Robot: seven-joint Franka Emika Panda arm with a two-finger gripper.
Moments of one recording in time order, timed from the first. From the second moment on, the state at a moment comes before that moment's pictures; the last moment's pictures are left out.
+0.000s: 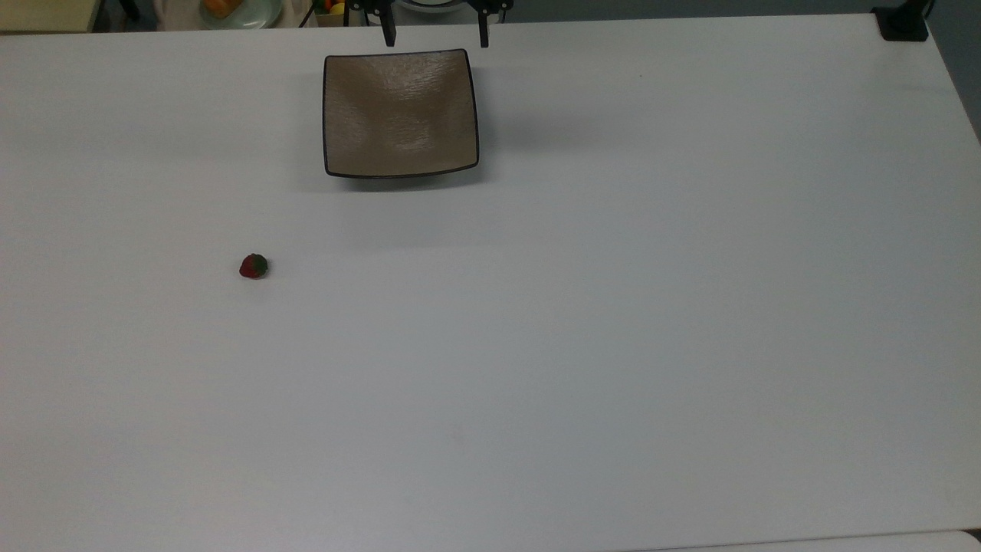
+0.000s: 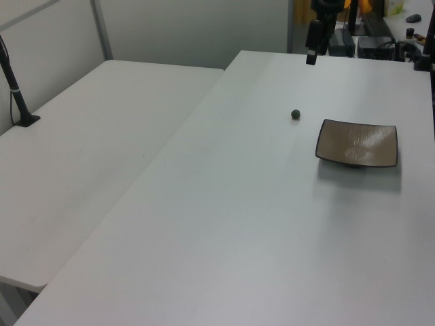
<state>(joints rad) 0.14 -0.03 -0.01 -1.68 0.06 1.77 0.12</state>
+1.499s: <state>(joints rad) 0.10 0.06 -0.08 -1.61 0.06 1.78 -0.19</state>
